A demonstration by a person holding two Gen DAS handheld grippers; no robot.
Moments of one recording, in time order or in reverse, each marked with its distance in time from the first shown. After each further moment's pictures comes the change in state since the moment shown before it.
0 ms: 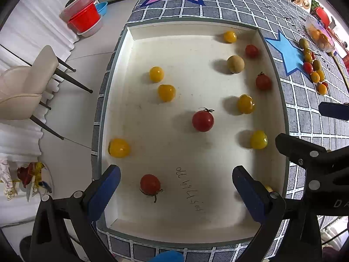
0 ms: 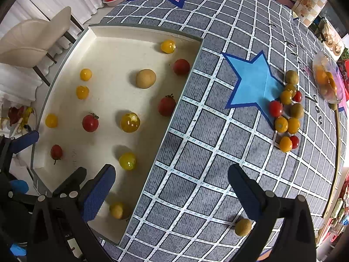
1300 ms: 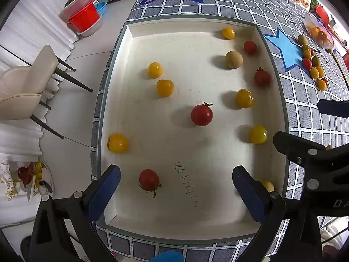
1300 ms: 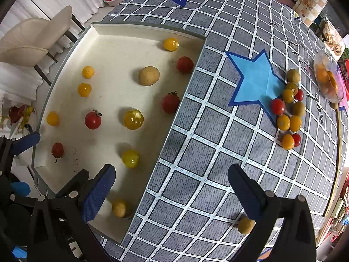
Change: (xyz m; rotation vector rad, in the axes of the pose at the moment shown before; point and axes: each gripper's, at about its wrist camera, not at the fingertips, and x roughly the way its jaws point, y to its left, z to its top) left arm 0.000 0.000 -0.007 0.005 0.006 0.002; right arm 0.002 0.001 -0.006 0.017 -0.001 0.005
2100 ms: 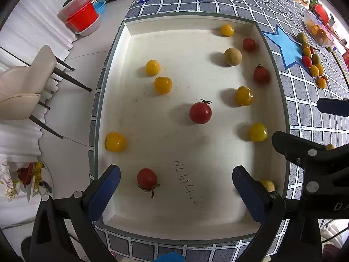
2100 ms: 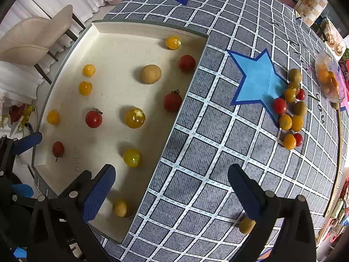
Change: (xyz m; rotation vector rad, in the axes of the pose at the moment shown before) left arm 0.005 -0.001 0.000 0.005 0.007 -0.005; right arm 0.001 0.003 0.001 0.000 0.005 0.001
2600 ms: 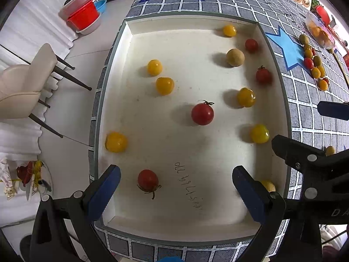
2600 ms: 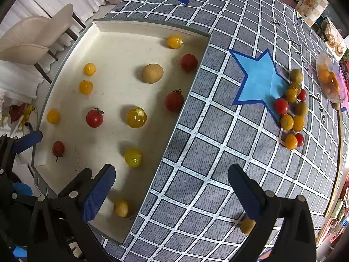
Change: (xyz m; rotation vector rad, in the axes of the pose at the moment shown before) left arm 0.000 0.000 0.004 -0.009 0.003 0.000; right arm 0.002 0.004 0.000 -0.002 0.004 -0.001
